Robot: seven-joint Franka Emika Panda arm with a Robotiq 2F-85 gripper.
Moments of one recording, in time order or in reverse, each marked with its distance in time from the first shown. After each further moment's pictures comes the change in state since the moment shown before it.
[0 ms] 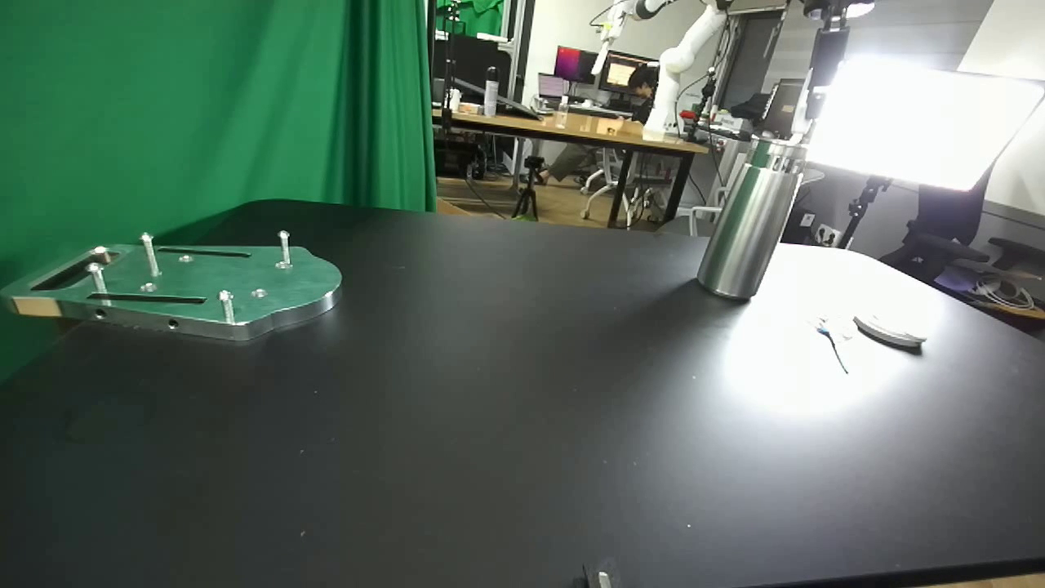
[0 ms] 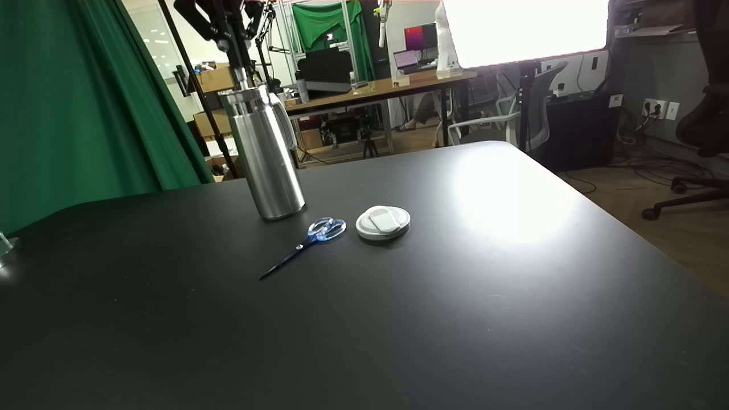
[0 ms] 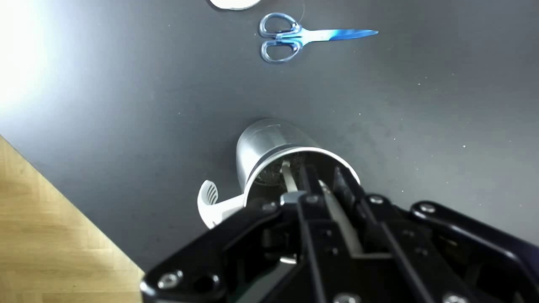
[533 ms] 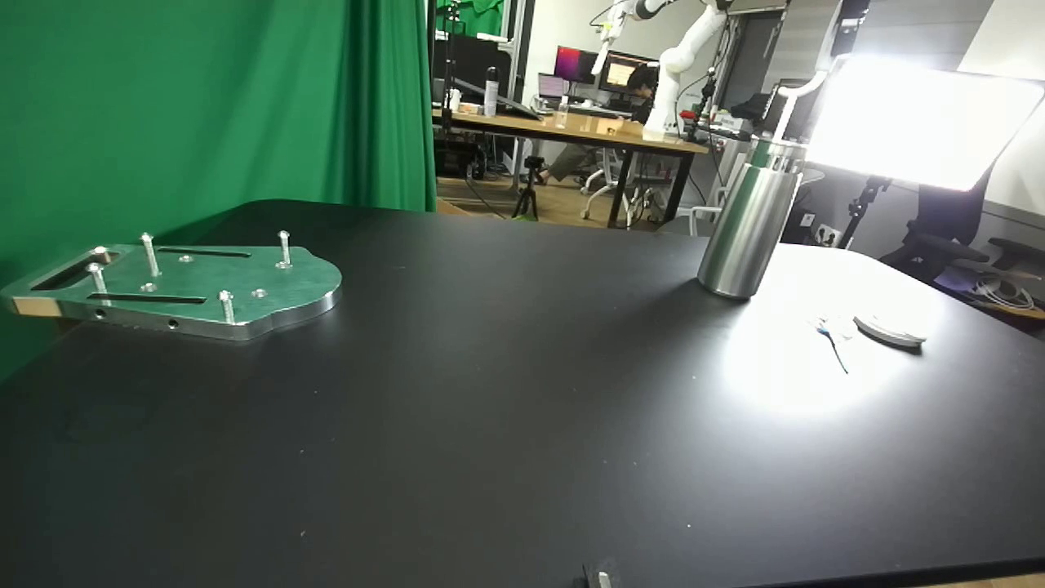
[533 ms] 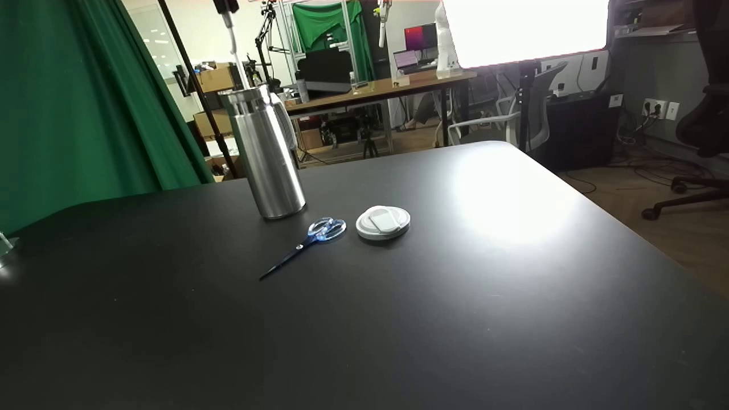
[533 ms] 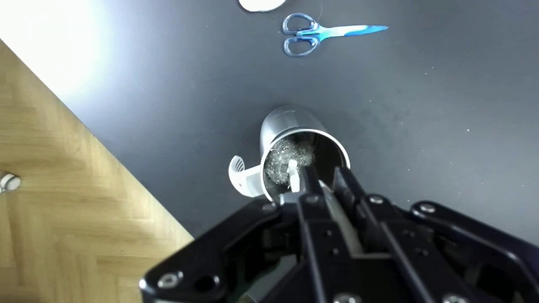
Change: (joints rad) arm -0.004 -0.113 -0.003 0.013 0.000 -0.017 0.000
